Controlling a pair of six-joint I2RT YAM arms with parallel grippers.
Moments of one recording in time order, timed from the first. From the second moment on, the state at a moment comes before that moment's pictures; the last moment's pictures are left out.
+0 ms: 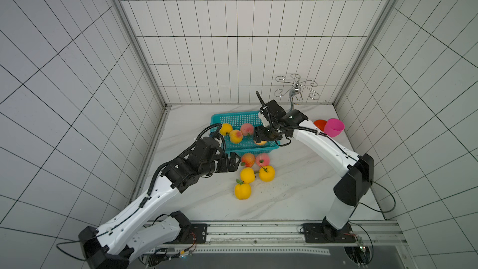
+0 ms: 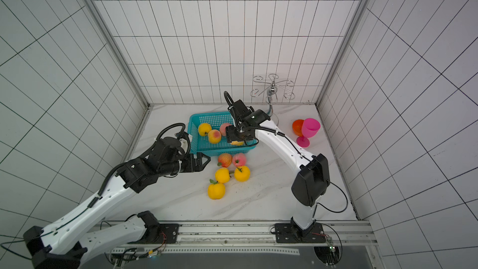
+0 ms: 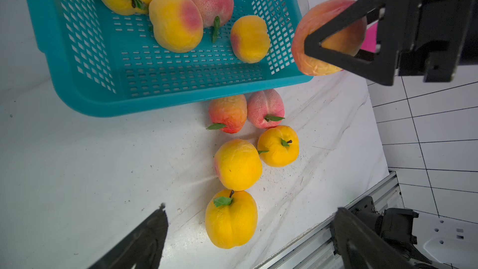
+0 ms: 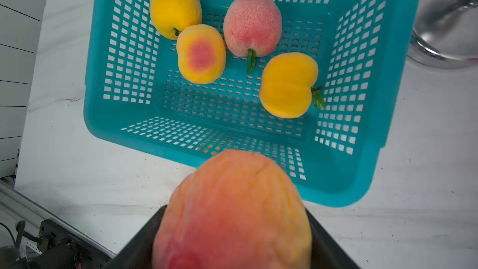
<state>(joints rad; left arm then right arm) -0.68 1.00 1.00 -0.75 0.09 -0.68 0.65 1.81 1.77 -1.01 -0.05 0.40</state>
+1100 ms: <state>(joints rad) -0.58 1.09 1.08 -0.74 0.12 -0.66 0.61 2.22 2.05 -0.97 -0.18 0.34</state>
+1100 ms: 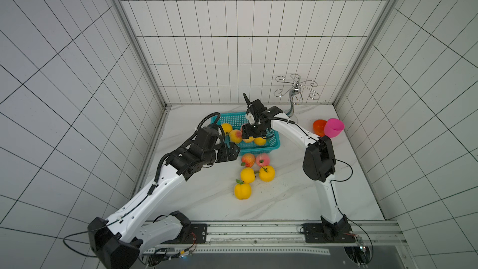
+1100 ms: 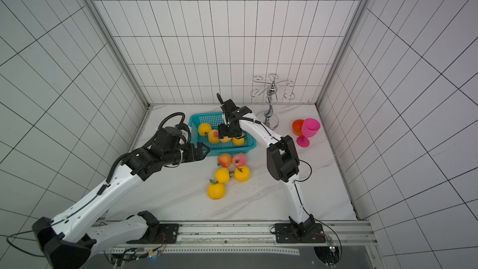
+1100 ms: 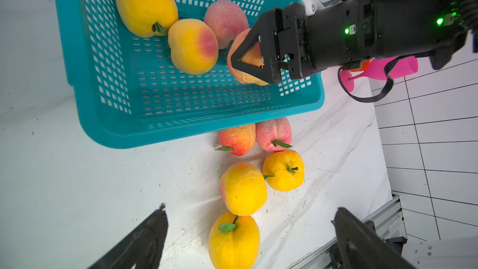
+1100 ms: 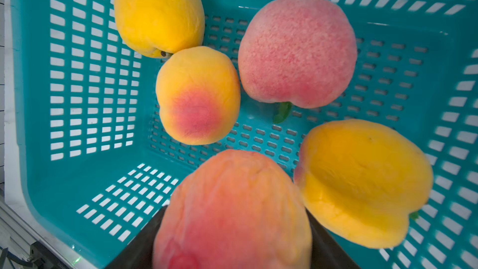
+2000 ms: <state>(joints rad) -0.56 1.09 1.06 -0.76 0.13 -0.66 0.61 2.32 2.15 -0.98 -0.18 0.32</state>
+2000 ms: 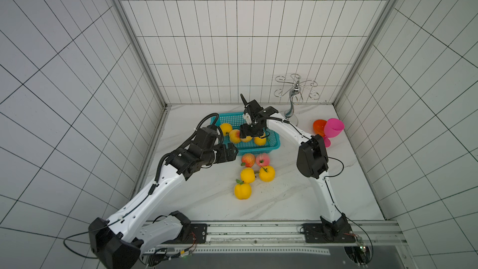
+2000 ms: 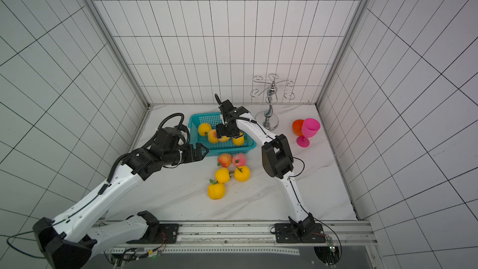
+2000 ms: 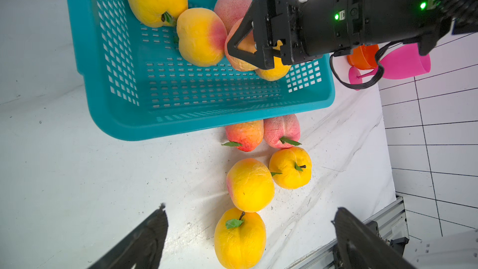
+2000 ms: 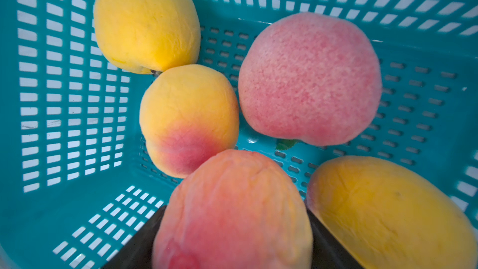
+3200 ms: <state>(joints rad) -0.56 0.99 0.99 -0.85 0.18 -0.68 0.65 1.97 2.00 -1.00 -0.07 0.32</state>
